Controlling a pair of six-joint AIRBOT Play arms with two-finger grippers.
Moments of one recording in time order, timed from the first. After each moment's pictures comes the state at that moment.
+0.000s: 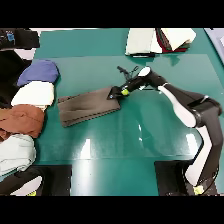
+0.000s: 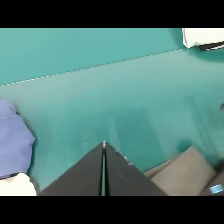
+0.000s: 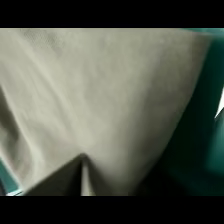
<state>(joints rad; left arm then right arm) -0.18 -1.10 1.58 1.45 -0.96 -1.52 0.37 -2.00 1.64 -0.63 1.15 1.20</state>
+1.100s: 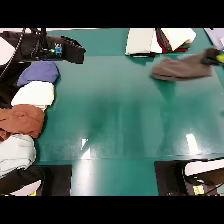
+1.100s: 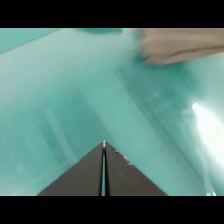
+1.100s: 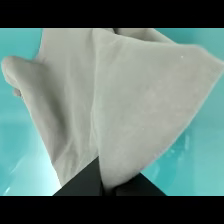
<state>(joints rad) -0.48 -1.17 1.58 1.35 -0.93 -1.51 -0.49 -1.59 1.80 -1.24 1.33 1.37</state>
